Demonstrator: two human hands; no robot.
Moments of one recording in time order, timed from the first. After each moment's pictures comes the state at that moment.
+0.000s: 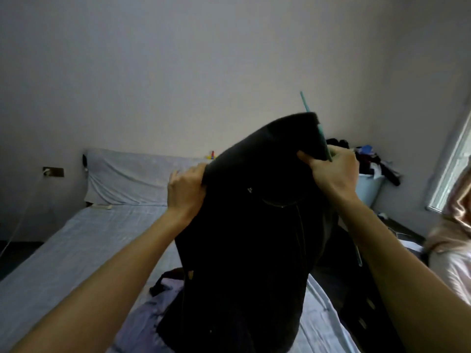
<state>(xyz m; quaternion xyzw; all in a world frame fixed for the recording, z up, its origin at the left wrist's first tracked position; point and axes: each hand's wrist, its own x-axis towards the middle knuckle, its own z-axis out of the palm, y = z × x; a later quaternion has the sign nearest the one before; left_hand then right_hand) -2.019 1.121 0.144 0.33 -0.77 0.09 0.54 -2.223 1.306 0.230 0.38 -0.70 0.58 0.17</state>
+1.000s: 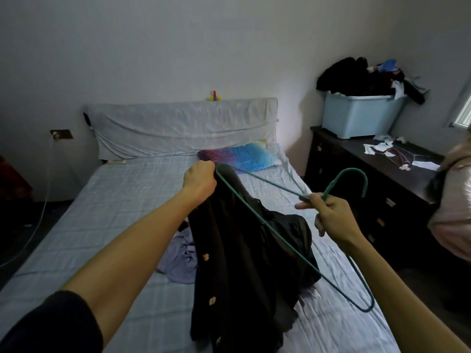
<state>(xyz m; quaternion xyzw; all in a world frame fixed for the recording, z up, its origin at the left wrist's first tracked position) -2.020 1.139 0.038 0.45 -0.88 -0.02 0.18 -2.199 1.379 0.001 0.38 -0.70 0.59 -0.14</state>
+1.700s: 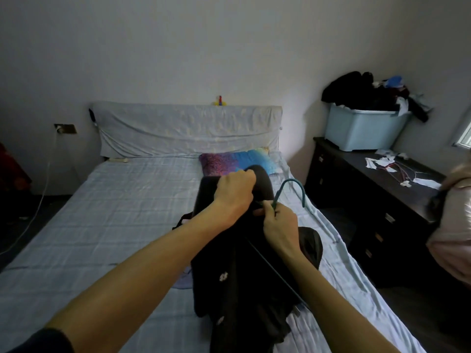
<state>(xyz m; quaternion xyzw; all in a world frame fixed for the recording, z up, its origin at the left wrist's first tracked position) -2.053 1.219 0.060 0.36 -0.91 0.08 0.18 -2.129 1.307 -0.008 0.38 -0.76 0.53 -0.08</state>
